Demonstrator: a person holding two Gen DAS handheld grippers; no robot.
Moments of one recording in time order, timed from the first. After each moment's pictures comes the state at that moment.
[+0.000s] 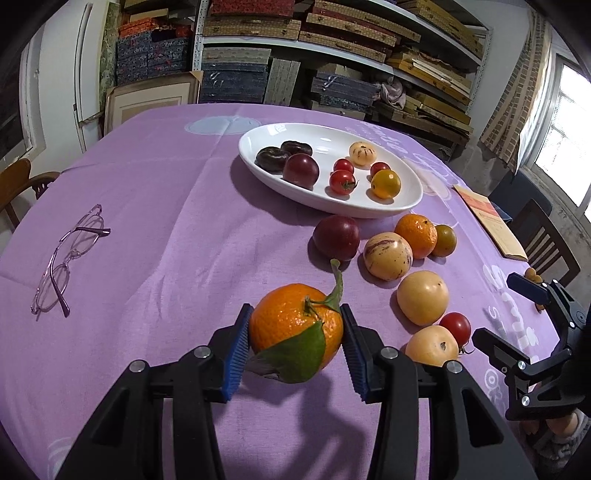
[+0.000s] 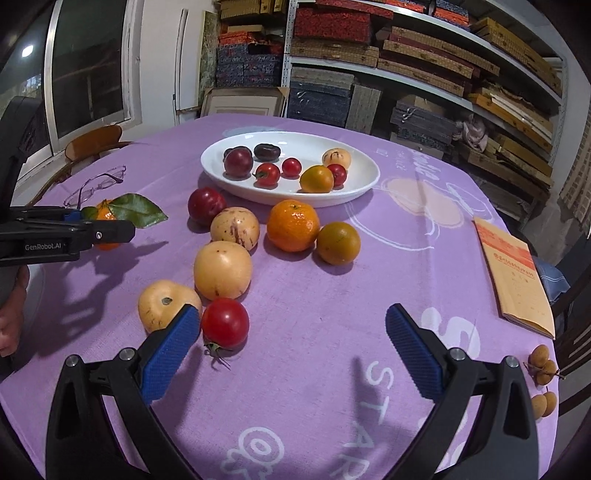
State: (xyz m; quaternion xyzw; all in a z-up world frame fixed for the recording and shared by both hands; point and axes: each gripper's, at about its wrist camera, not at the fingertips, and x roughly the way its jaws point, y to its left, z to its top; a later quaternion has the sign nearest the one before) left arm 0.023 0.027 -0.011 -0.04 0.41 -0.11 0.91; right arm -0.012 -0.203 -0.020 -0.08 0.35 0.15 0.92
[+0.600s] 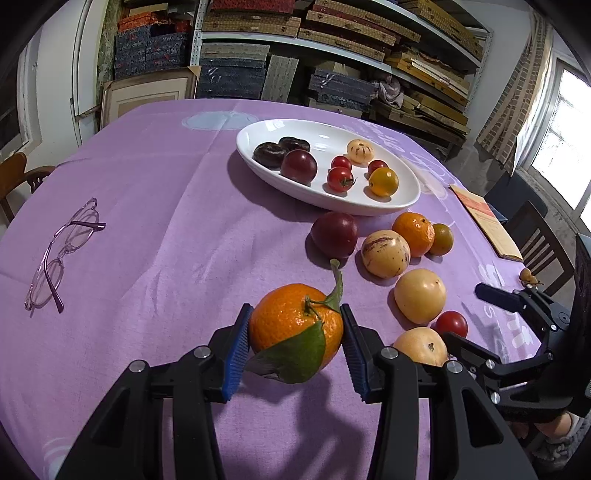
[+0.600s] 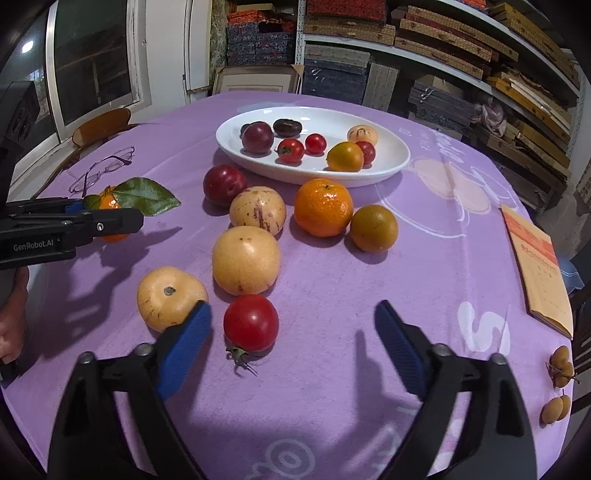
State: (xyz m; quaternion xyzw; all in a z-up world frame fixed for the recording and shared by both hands) left arm 0.022 0.030 -0.013 -0.05 0.41 -0.12 0.90; right arm 0.007 -0.183 -0.032 -0.08 0.40 0.18 0.90
